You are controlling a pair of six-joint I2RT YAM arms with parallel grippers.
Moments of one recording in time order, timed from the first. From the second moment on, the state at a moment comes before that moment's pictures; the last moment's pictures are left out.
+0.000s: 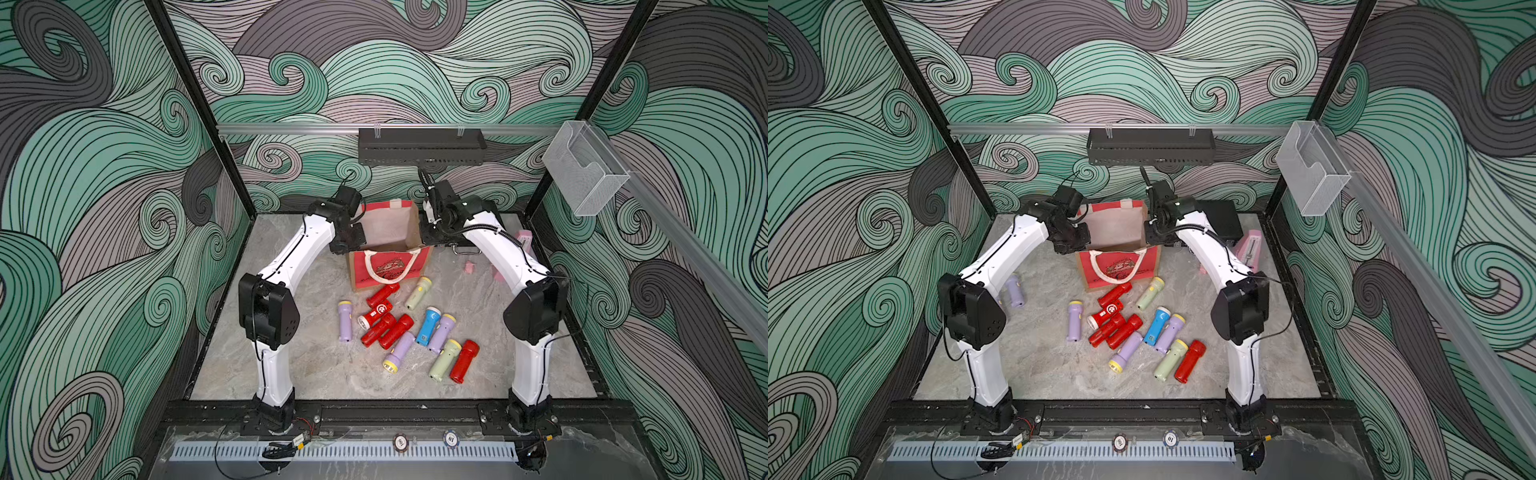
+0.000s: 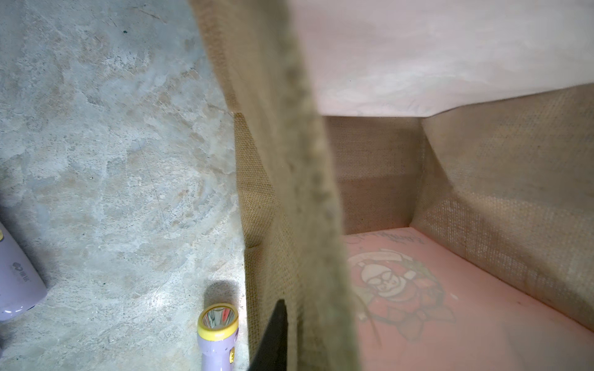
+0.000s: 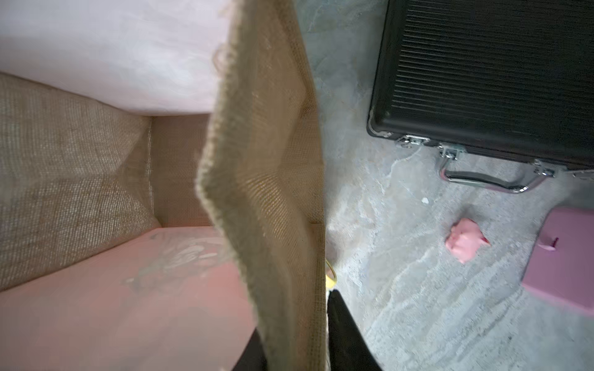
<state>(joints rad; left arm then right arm) -0.38 1.93 1.92 -1.13 -0.01 -0.59 0.46 1.97 2.01 -1.11 0.04 0.25</state>
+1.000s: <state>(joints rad) -0.41 1.80 1.73 -1.10 0.03 -0.61 0.48 1.71 1.69 -1.06 0.10 0.35</state>
